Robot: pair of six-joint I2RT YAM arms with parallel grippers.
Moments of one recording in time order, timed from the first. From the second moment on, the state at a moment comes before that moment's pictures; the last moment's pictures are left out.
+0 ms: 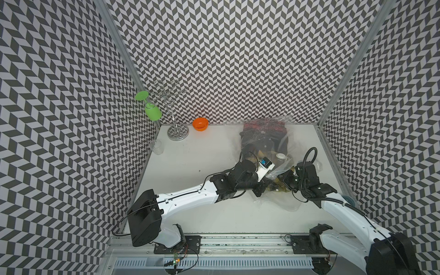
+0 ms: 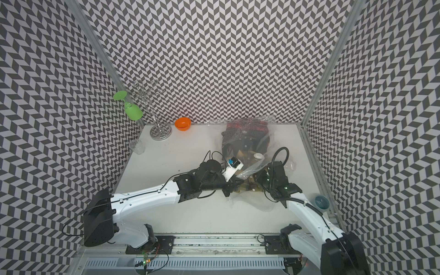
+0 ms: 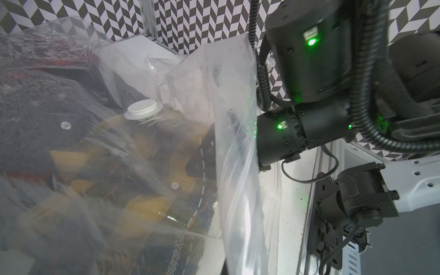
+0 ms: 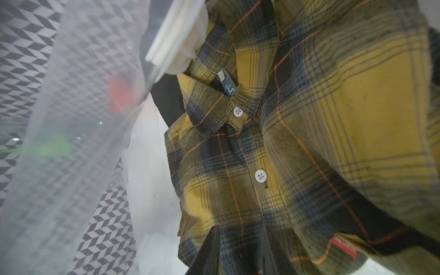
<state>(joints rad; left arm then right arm) -1.05 1.46 1.06 -0.06 0.20 -0.20 0.28 1.07 0.54 -0.24 -0.18 0.99</state>
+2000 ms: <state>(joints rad) -1.04 1.30 0.81 -0.06 0.39 -0.25 0.06 1.34 1.05 -0.64 -0.33 0.58</state>
